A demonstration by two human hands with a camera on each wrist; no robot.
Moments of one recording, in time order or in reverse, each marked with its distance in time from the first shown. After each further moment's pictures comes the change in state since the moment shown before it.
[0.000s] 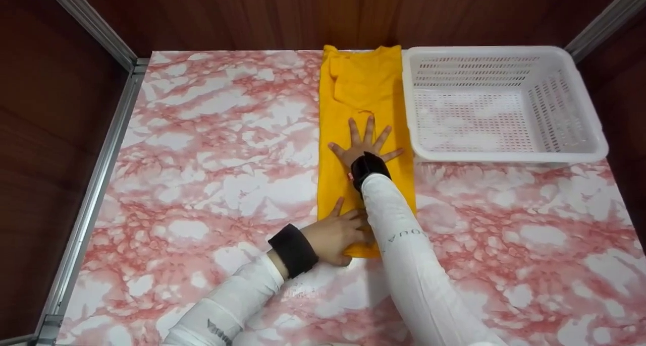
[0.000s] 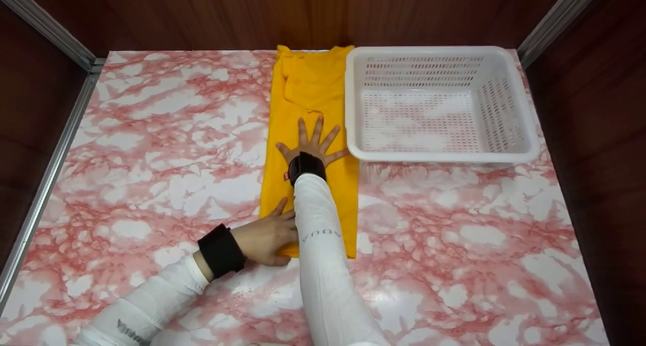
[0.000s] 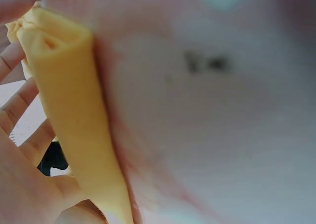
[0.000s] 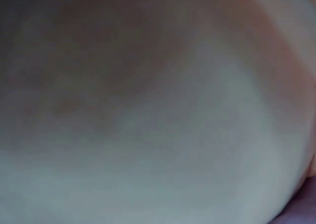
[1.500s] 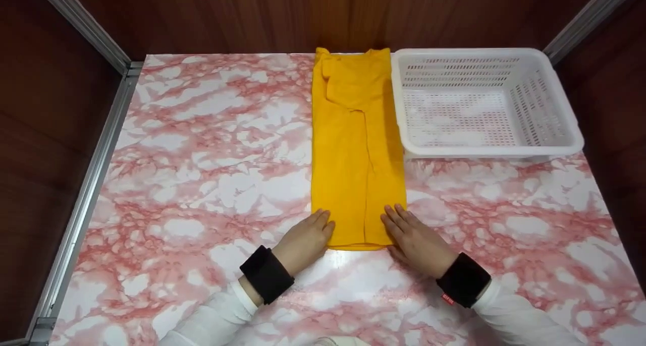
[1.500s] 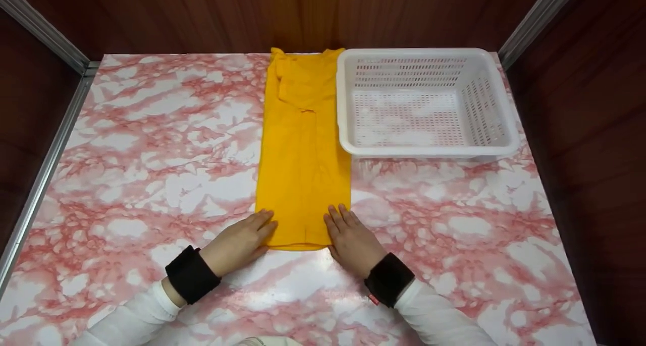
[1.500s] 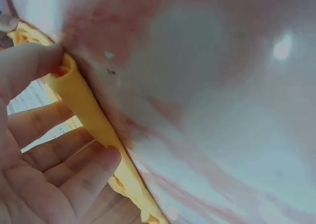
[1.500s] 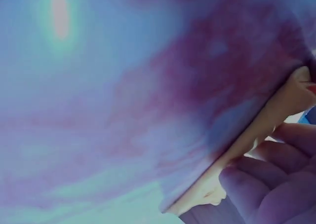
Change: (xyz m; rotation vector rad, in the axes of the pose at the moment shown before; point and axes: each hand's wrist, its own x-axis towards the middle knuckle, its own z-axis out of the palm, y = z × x) left_hand -0.046 0.026 0.009 0.214 0.213 -0.296; right_hand -0.178 0.171 0.020 -0.232 0.303 -0.948
